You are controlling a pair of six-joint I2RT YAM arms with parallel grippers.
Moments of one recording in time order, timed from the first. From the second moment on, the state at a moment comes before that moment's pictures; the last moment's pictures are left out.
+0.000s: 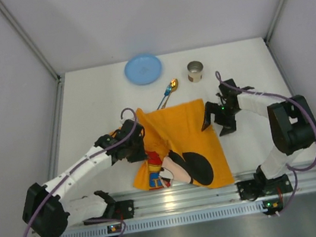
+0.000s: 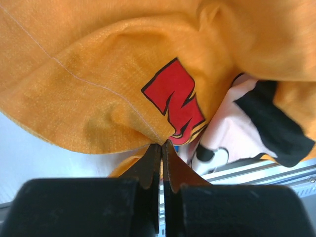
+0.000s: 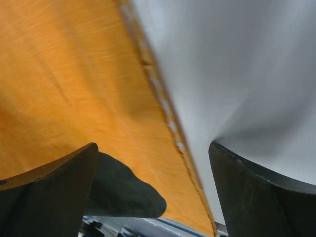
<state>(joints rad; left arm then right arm) -0.72 1.14 0.80 -0.73 -0.05 -0.74 0.15 1.63 0.93 -0.65 -0.36 0.50</state>
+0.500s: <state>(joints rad) -0.64 1.24 0.81 -0.72 0.01 -0.72 0.26 1.74 0.94 -0.56 -0.43 0.54</state>
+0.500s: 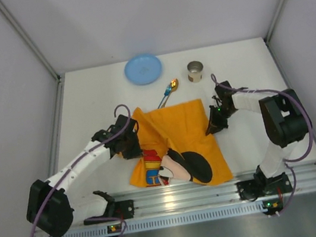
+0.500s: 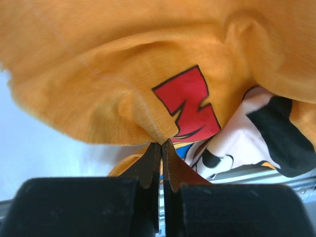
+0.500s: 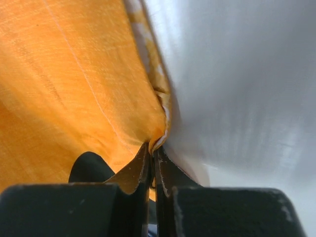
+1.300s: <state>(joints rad) -0.38 1.21 0.85 -0.87 -0.02 -0.72 -0.04 1.78 1.12 -0.74 -0.15 0.40</state>
